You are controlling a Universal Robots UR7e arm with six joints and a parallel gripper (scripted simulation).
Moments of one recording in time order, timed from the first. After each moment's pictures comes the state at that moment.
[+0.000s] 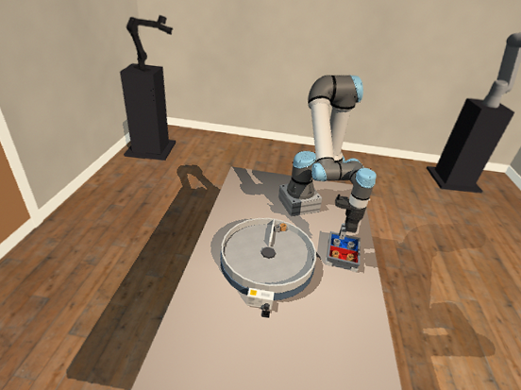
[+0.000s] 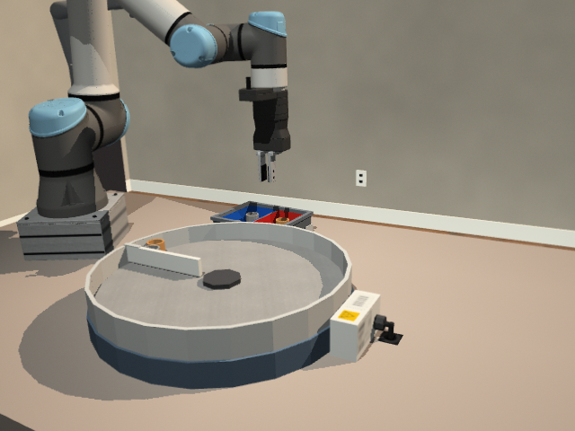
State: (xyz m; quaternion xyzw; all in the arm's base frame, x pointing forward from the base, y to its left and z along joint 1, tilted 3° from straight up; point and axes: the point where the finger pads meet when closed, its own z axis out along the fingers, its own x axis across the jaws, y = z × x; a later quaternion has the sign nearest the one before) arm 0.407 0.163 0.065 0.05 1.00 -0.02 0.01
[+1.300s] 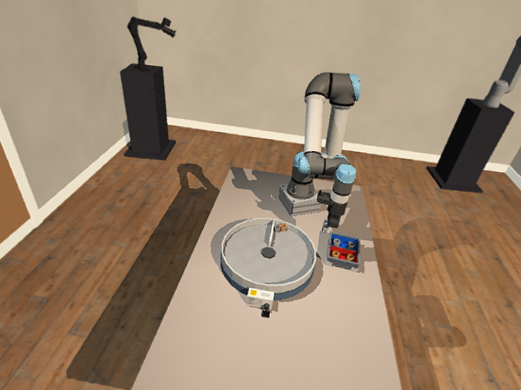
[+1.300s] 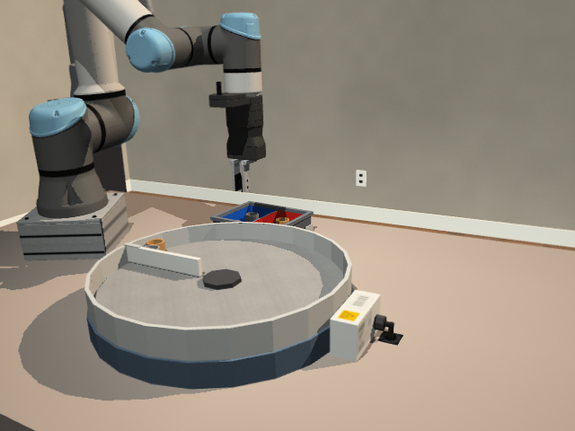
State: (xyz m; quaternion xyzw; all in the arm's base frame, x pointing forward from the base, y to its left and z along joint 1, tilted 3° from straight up) arm 0.382 0.088 0.063 0.05 1.00 -0.02 0.01
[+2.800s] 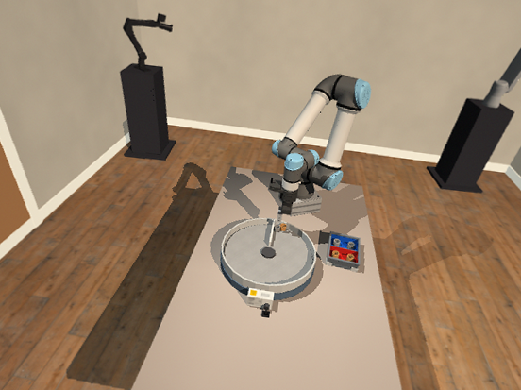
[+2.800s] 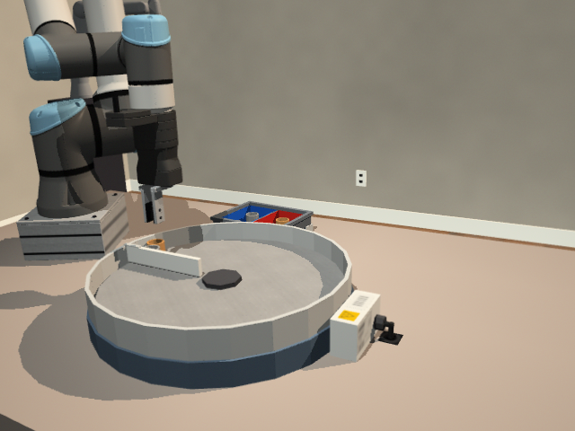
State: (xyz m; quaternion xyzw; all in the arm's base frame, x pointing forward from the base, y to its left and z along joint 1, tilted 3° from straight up) arm 0.313 -0.118 0.063 0.05 1.00 -0.02 0.01
